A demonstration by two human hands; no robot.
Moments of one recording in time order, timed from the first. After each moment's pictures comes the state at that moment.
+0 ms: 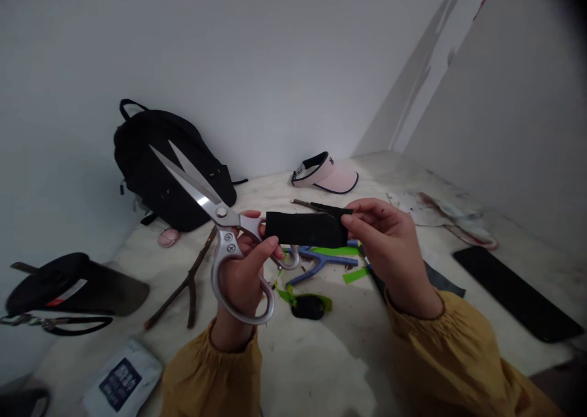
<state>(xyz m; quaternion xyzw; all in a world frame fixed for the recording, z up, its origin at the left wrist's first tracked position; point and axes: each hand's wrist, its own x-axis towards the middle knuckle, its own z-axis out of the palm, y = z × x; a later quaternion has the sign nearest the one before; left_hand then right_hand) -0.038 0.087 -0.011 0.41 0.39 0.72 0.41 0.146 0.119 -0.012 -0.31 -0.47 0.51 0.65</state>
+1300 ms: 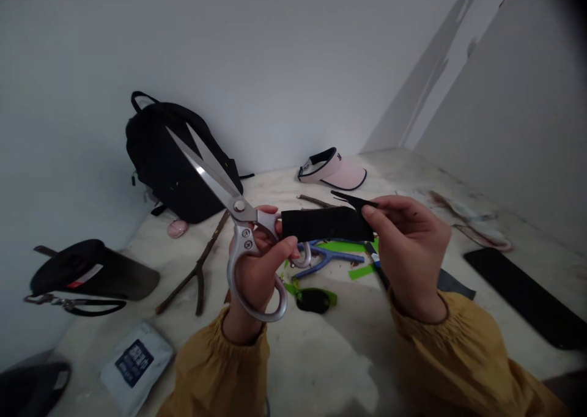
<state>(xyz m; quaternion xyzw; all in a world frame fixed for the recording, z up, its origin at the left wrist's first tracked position) -0.030 0.079 -0.011 0.44 0.38 0.71 0.40 0.138 0.109 -0.012 -0.40 -0.48 0.27 0.73</state>
